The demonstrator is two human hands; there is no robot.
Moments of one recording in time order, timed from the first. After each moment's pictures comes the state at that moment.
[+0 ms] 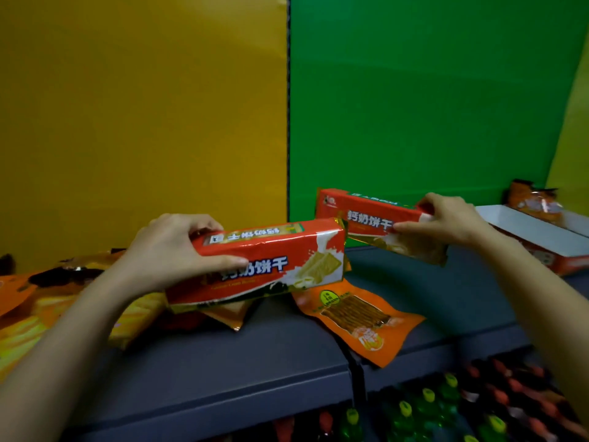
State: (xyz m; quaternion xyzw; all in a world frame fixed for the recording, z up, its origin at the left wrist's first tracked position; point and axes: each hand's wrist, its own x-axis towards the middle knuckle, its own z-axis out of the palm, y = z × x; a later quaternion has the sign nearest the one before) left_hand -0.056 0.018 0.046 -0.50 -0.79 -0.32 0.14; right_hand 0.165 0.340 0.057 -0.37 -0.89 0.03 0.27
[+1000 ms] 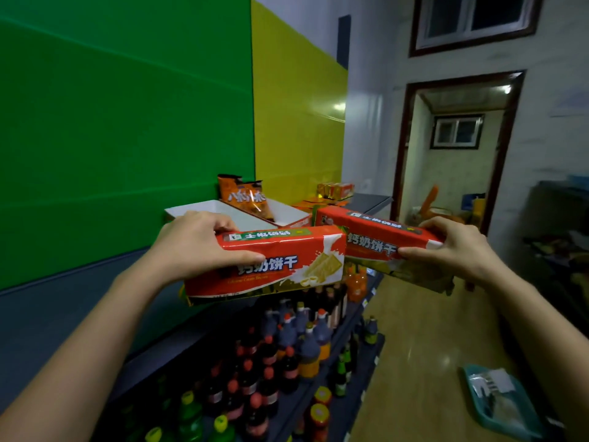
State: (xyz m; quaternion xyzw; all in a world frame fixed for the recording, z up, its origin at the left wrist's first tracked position) left_hand 0.288 0.423 0.037 -0.74 -0.61 -0.30 0.05; right_hand 0.656 0.453 0.018 -0.61 -0.70 0.05 0.37
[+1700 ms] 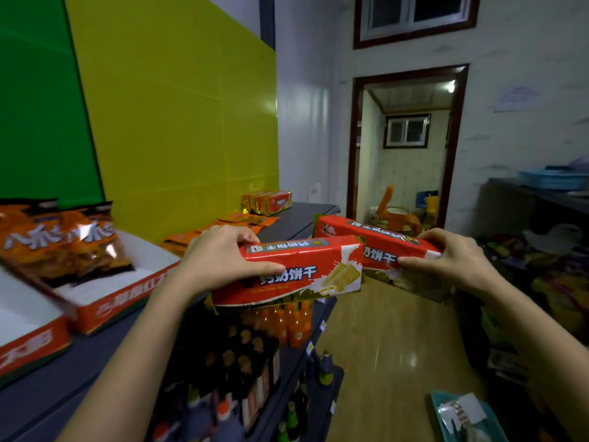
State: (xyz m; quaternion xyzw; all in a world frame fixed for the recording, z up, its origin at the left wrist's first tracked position) left_hand 0.555 0.782 0.020 -0.78 -0.55 -0.30 0.01; right_hand 0.894 0.747 -0.001 -0.67 -0.63 0.06 0.38
